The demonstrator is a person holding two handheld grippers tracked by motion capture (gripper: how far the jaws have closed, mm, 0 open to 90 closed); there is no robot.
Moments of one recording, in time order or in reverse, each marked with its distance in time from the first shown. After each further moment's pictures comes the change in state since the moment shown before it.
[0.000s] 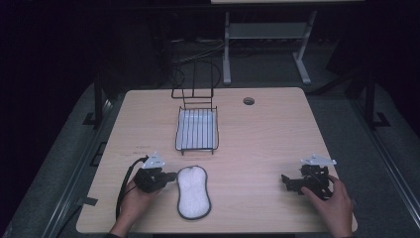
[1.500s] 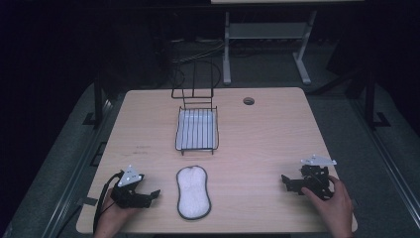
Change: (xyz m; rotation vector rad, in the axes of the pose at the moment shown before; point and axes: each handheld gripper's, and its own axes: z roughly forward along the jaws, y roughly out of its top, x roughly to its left) left arm 0.017 -0.068 -0.035 -0.032 0.178 -0.042; right arm 0.000 -0.001 -0.001 0.000 0.002 -0.001
